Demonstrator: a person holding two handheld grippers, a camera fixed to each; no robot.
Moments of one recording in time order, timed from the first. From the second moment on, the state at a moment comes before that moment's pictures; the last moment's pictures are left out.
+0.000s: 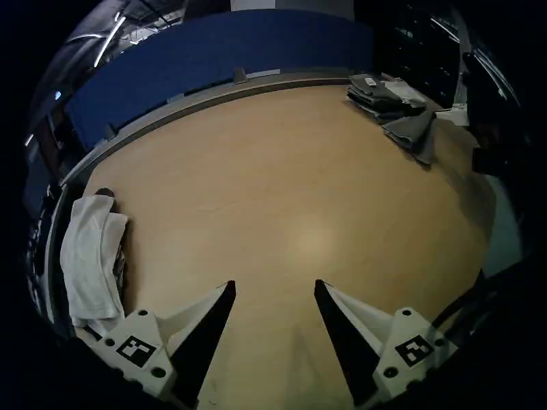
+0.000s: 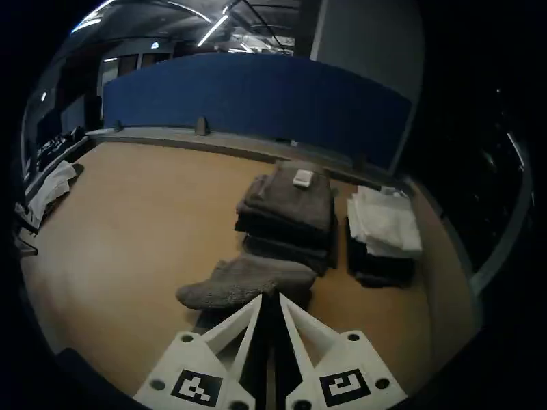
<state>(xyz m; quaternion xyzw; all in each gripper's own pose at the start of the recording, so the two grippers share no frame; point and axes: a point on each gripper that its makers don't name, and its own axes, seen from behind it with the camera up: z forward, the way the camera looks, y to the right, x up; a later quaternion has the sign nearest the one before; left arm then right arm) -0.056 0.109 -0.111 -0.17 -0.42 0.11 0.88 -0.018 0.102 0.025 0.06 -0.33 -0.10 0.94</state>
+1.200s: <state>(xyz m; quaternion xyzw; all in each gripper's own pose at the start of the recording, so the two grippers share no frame) -0.058 0.107 -0.116 -0.17 -0.42 0.12 0.88 -0.115 0.178 -0.051 -0.06 -0.46 -0.07 0.88</state>
